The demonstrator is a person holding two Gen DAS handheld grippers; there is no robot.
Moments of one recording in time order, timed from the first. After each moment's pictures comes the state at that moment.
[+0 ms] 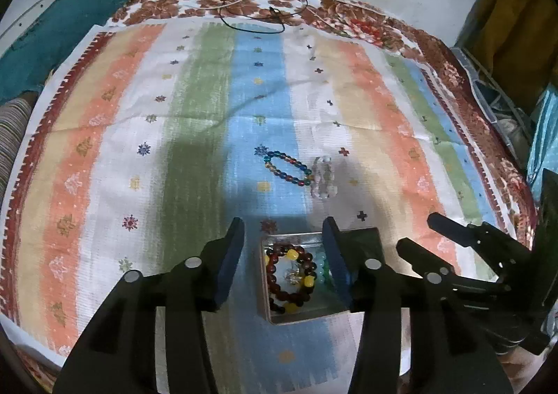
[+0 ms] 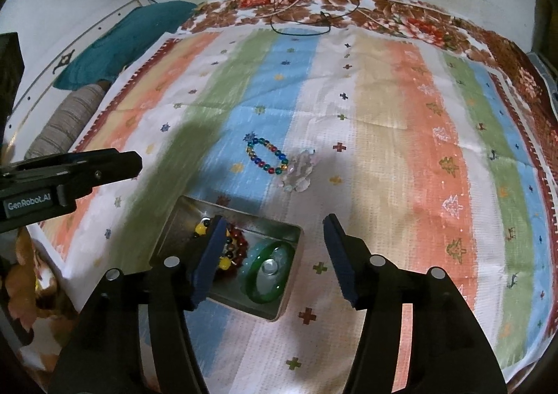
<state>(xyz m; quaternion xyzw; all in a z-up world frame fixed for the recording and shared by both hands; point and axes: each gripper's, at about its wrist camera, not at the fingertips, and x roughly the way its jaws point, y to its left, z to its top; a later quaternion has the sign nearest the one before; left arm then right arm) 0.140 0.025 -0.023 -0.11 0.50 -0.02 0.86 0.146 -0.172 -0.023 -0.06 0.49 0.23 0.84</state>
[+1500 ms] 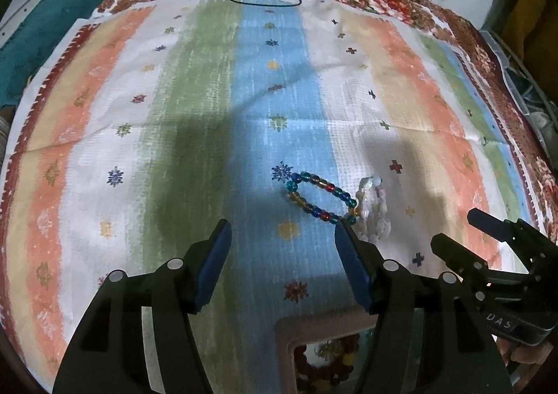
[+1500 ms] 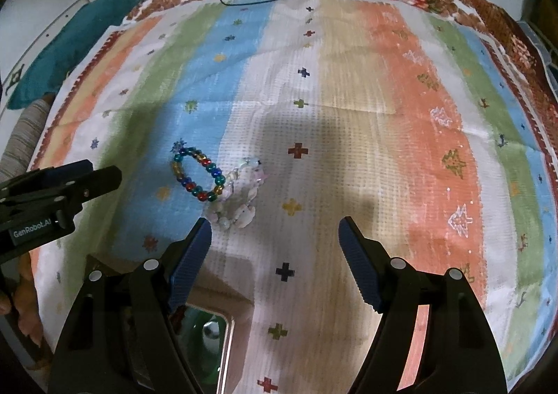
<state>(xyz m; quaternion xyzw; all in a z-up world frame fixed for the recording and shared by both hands) 0.234 0.033 -0.096 -0.09 0.54 0.00 0.84 0.239 -0.171 -0.087 -0.05 0.54 0.16 0.83</state>
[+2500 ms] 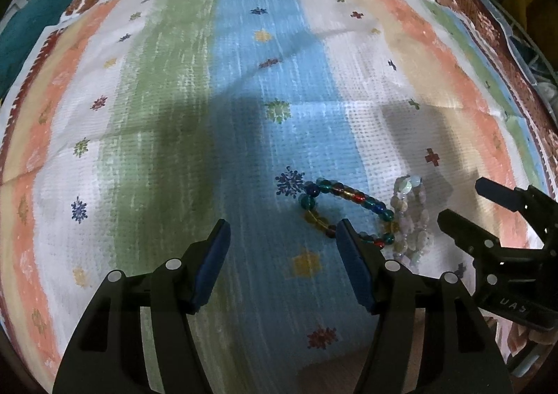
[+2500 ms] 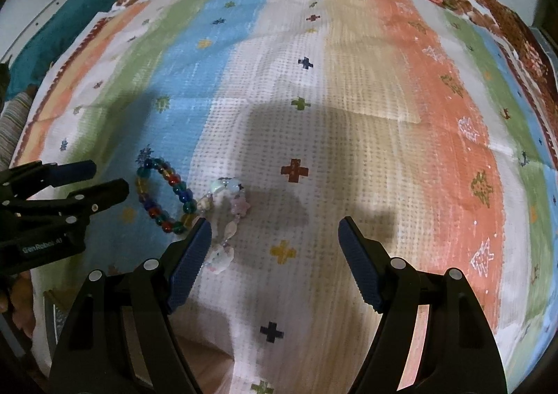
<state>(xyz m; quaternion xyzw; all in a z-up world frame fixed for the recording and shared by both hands) 0.283 0.034 -0.147 -0.04 0.57 -0.03 0.82 0.280 -0.155 -0.126 -0.07 0.55 0.15 0.82</state>
